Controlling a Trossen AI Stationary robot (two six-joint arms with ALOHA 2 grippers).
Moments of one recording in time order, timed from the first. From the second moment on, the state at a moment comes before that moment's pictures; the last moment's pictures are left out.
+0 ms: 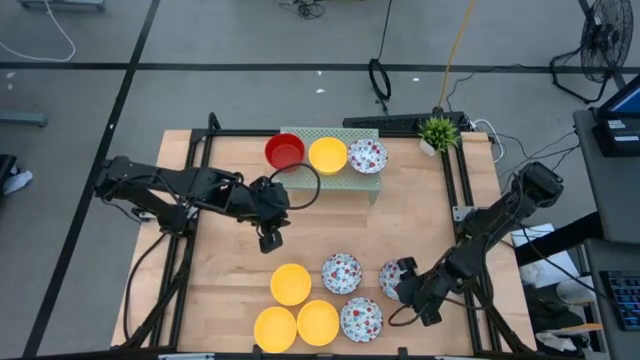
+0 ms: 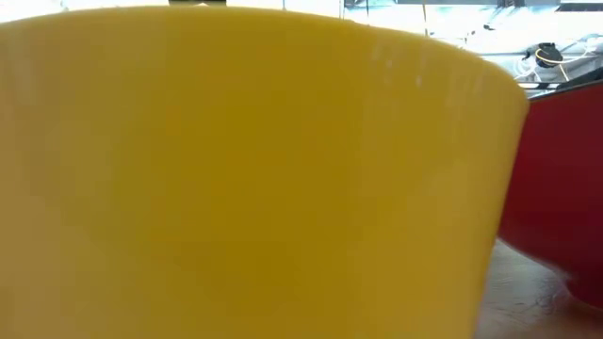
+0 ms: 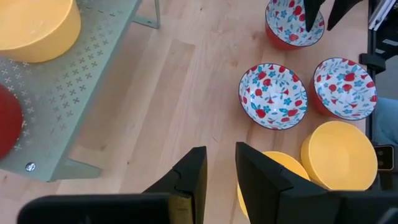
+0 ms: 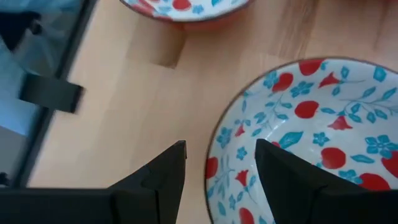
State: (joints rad) left arm -0.19 1.42 1.48 -0.98 -0.16 -0.44; right arm 0.79 1.42 0.73 -0.37 0.09 0.50
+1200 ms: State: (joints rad) left arm -0.19 1.42 1.48 -0.98 -0.16 -0.50; right arm 0.76 1.18 0.73 -0.38 0.47 0.48
